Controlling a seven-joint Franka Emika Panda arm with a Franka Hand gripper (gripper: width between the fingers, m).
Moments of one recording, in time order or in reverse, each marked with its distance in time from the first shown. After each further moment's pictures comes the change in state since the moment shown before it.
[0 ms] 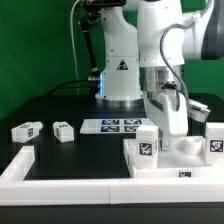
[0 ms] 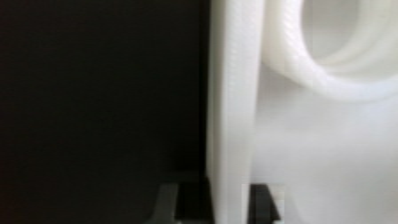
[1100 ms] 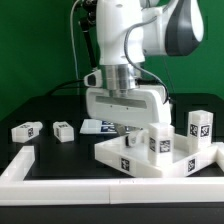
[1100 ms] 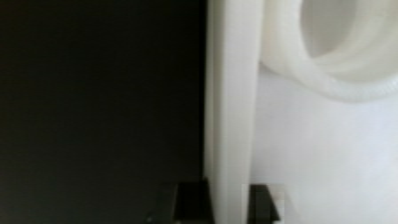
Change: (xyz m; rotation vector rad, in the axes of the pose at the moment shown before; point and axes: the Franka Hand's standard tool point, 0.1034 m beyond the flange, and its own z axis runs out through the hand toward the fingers) arm 0.085 0.011 -0.011 -0.042 -0.051 -0.837
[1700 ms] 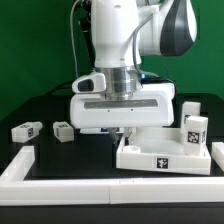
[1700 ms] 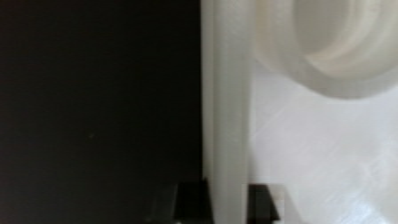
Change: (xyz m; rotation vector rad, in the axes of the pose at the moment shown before) arm 0.015 -0.002 0.001 -0.029 -0.035 -0.637
